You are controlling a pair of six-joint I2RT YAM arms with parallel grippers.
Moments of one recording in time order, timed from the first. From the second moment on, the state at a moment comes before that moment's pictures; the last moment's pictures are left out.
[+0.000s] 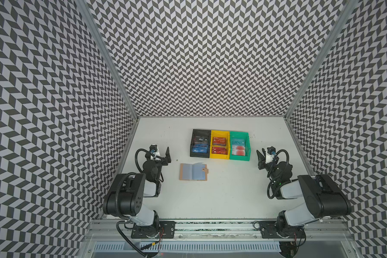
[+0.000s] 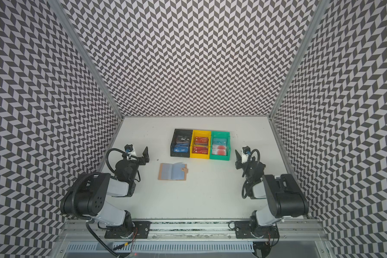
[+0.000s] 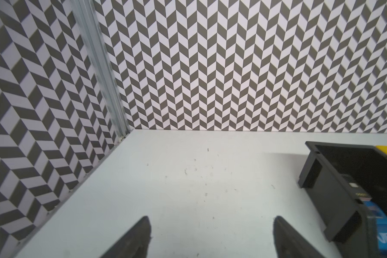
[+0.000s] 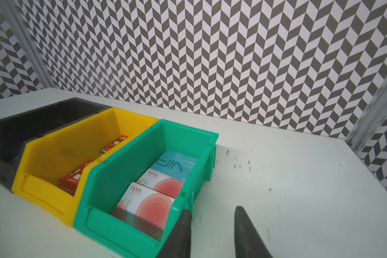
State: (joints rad) left arm 0.00 1.56 0.24 1.25 0.01 0.00; right arm 0.03 1.55 0.17 1.29 -0.22 -0.07
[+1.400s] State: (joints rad) left arm 0.00 1.56 0.25 1.25 0.01 0.00; right arm 0.00 1.56 0.21 1.33 -0.22 -0.02
